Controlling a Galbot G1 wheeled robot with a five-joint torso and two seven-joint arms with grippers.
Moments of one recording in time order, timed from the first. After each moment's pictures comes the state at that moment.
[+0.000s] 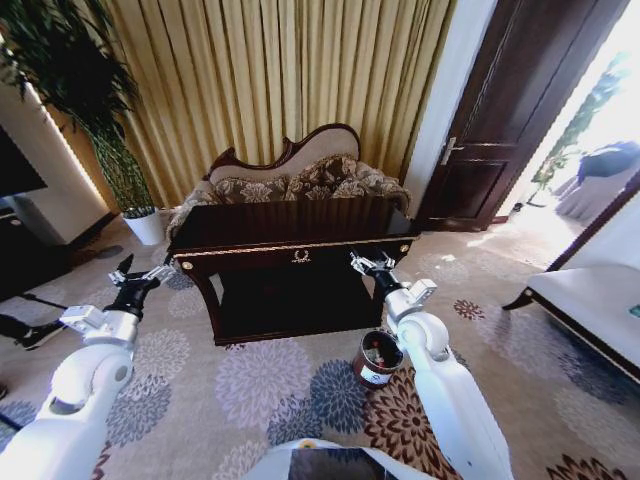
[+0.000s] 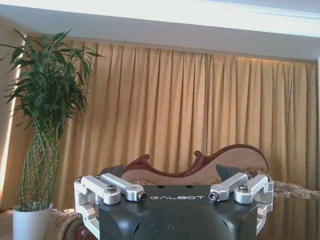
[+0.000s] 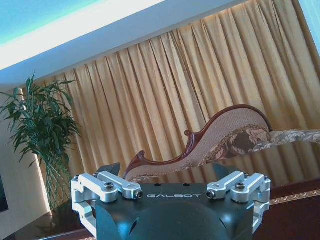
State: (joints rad) left arm 1.45 -0.95 -0.86 -2.11 -0.75 0.09 -0.14; right arm -1.13 1.28 0.44 1.99 0.62 -0.22 0.00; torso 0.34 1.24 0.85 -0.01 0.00
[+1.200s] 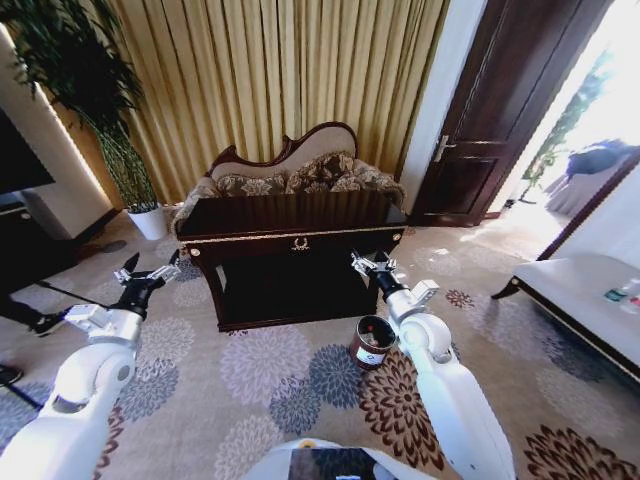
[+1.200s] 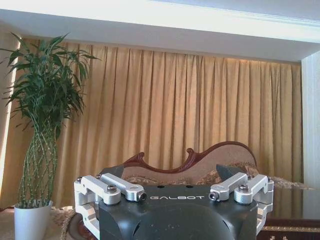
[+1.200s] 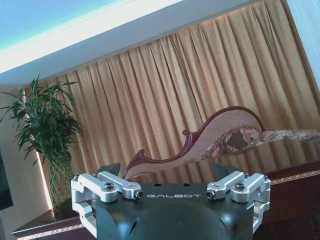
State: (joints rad) left arm 1.46 -0.94 -0.86 -2.12 -0.74 0.09 -0.13; right arm -1.12 1.27 0.45 1.98 0.63 -0.22 0.00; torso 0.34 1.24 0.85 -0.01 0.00
